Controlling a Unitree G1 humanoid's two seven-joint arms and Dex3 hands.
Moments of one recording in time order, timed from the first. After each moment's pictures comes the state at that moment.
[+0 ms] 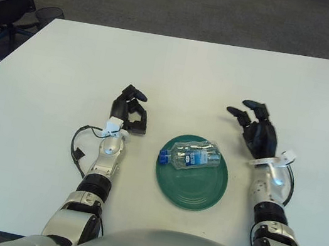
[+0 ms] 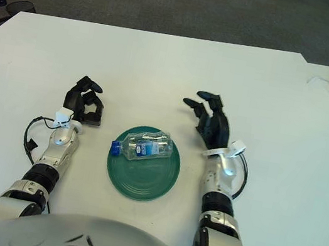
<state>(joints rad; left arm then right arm) -0.19 -0.03 0.07 0.67 0.04 -0.59 0.16 -0.27 -0.09 -0.21 0.74 0.41 -0.61 0.62</state>
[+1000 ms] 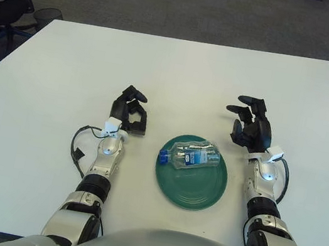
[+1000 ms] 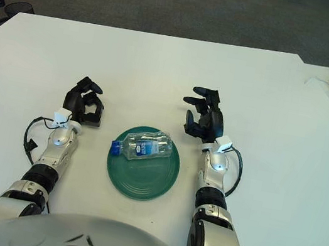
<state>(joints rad) -0.19 -0.02 0.08 0.68 0.00 -0.61 0.10 -0.28 -0.05 -0.19 0.80 0.16 -0.80 0.33</state>
